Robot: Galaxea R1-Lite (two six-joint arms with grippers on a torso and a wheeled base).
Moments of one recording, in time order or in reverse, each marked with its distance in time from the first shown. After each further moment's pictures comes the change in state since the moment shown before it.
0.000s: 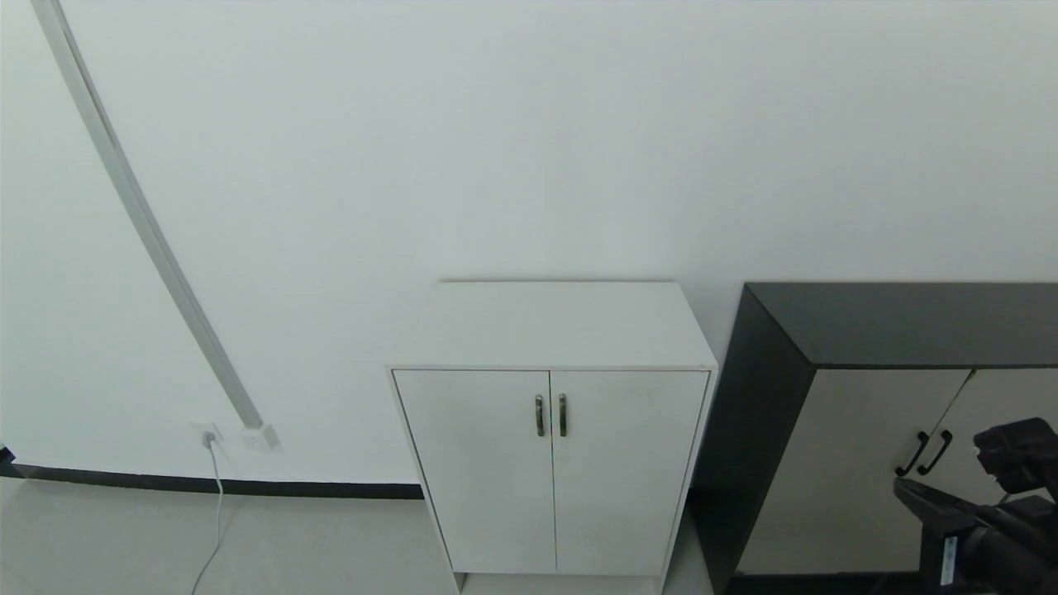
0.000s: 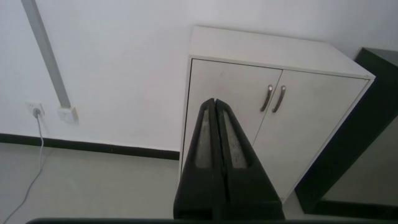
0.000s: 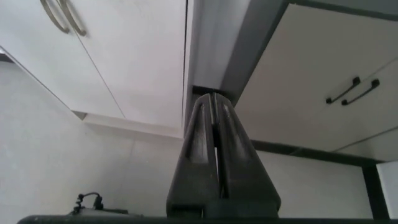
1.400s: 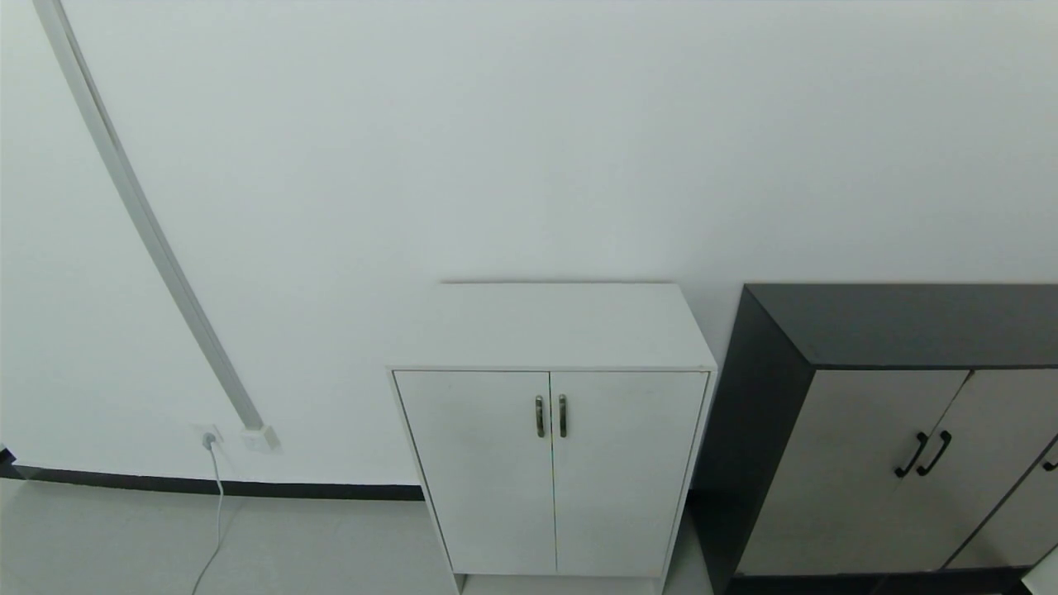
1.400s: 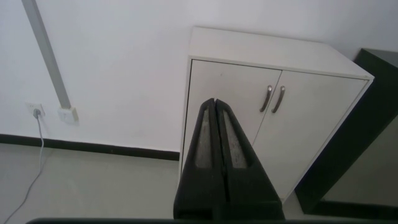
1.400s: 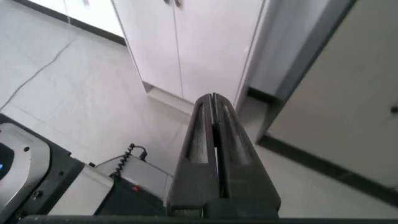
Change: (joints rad) left arm 0.000 0.000 0.000 0.000 -0.002 0.000; right arm 0.027 -1.040 0.013 1.024 0.307 -0.059
